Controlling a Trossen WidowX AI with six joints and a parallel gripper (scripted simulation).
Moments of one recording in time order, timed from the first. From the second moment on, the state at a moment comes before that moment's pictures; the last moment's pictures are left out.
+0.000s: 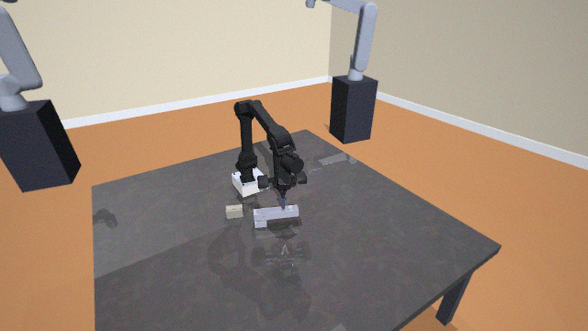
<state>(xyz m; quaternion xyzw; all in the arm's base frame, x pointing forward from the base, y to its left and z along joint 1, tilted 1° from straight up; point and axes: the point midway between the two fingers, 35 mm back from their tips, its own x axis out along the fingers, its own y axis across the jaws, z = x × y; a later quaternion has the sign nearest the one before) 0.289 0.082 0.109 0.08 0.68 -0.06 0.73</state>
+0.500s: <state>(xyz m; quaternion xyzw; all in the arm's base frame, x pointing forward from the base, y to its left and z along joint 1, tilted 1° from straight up) 0.288 0.082 0.107 0.08 0.68 -0.06 0.73</state>
